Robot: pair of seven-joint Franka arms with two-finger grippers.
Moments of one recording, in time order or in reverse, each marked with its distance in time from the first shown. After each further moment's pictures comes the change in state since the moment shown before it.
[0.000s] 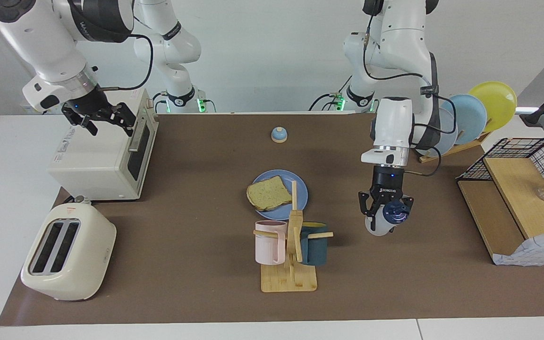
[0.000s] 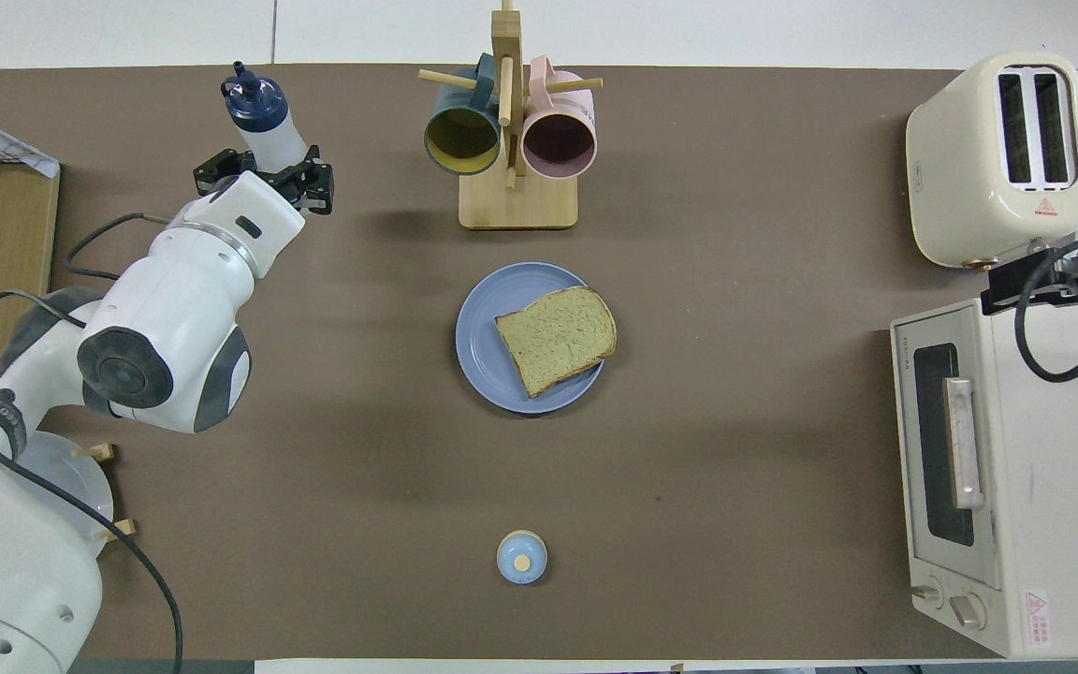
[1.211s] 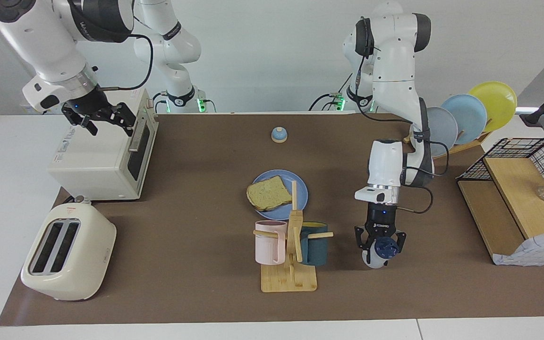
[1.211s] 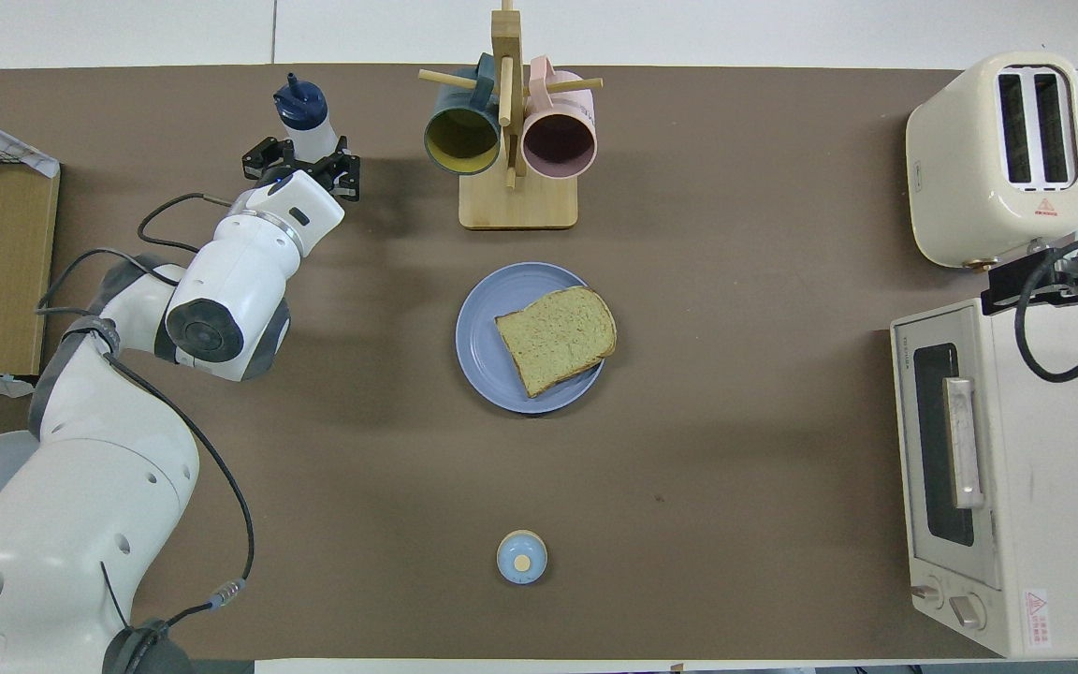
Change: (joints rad) left arm 0.054 0.292 -0.006 0.206 0.064 0.096 -0.015; right arm 0.000 0.000 0.000 0.000 0.000 0.000 0.000
